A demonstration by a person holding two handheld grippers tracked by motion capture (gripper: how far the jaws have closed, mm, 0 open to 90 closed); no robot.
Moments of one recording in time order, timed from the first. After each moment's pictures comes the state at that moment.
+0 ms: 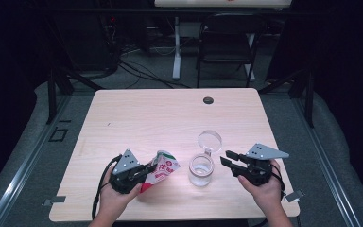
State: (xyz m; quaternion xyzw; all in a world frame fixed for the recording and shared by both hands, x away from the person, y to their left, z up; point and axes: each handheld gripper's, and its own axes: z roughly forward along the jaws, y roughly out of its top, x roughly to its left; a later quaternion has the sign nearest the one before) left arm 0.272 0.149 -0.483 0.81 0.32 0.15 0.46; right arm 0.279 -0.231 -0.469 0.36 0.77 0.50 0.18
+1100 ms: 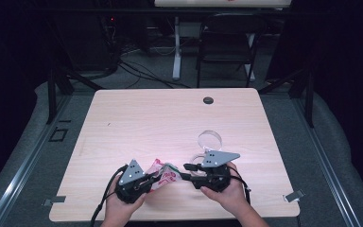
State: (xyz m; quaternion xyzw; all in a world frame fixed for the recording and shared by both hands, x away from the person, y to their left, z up) left arm 0.257 0.138 -0.505 0.82 0.31 0.13 0.47; right arm 0.281 -0.132 -0.484 0.24 0.82 0.51 0.08
